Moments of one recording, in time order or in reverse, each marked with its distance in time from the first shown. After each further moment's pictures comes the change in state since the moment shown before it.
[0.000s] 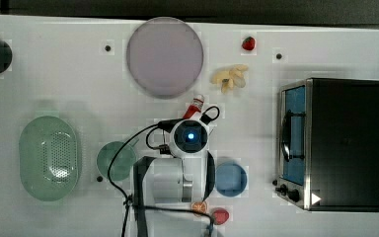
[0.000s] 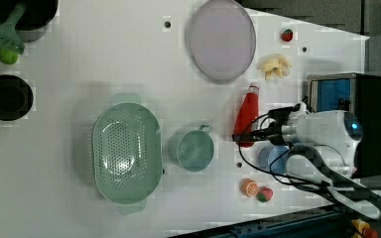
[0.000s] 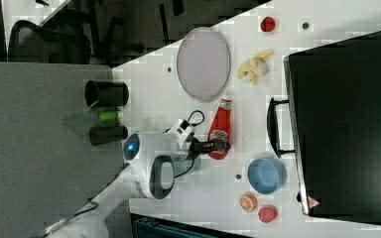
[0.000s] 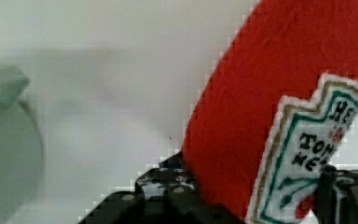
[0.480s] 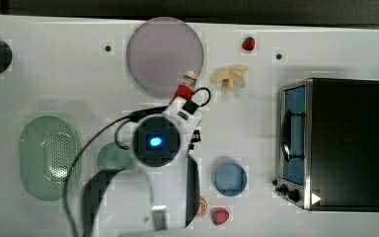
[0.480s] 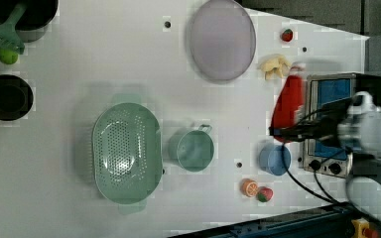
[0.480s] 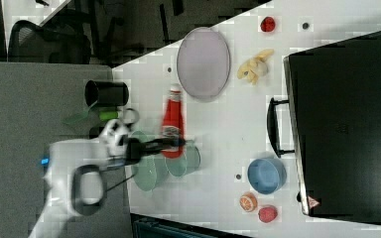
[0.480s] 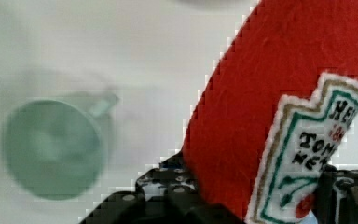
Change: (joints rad) arm -0.004 -0.412 0.101 0.109 0.008 -0.403 0.053
